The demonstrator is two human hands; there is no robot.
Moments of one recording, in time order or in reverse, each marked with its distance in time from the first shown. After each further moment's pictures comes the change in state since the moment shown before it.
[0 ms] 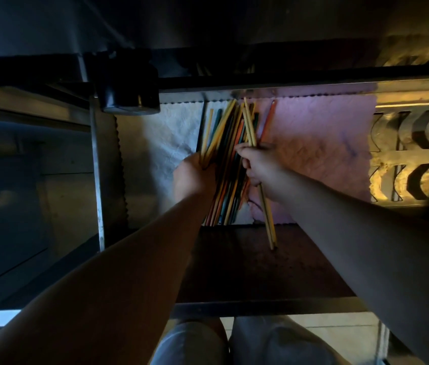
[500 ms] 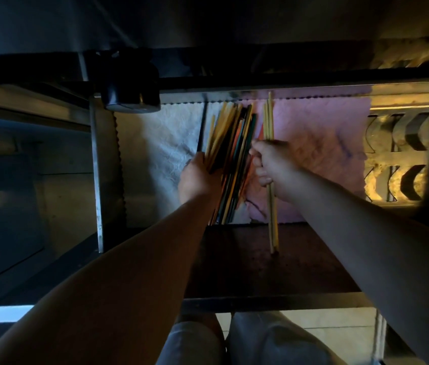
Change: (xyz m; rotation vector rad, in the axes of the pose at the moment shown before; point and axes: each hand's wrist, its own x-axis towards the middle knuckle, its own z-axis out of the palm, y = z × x) left_hand -0.008 0.005 0.009 0.065 -0.015 0.037; right_hand -0.020 -0.013 -0.020 0.077 -0.014 0.068
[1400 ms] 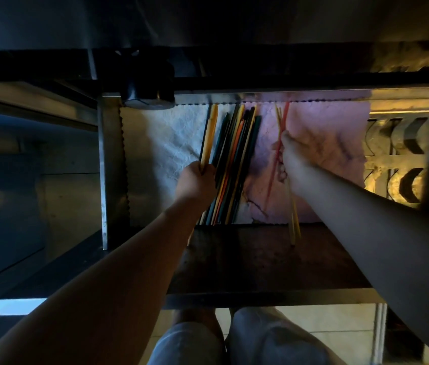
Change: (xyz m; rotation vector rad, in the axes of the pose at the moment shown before) left_hand -0.002 -0.009 -0.021 -0.203 -0.187 -0.081; right_hand 0.008 -0.003 -0.021 0.016 0.173 -0.044
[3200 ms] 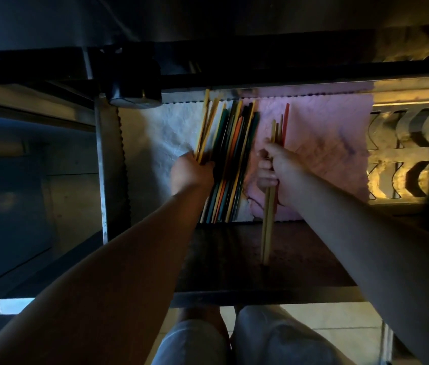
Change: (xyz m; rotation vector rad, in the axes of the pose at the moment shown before) left_hand 0.016 0.009 0.001 0.213 0.175 -0.053; right_hand -0.018 0.013 0.010 0.290 -0.236 0.188
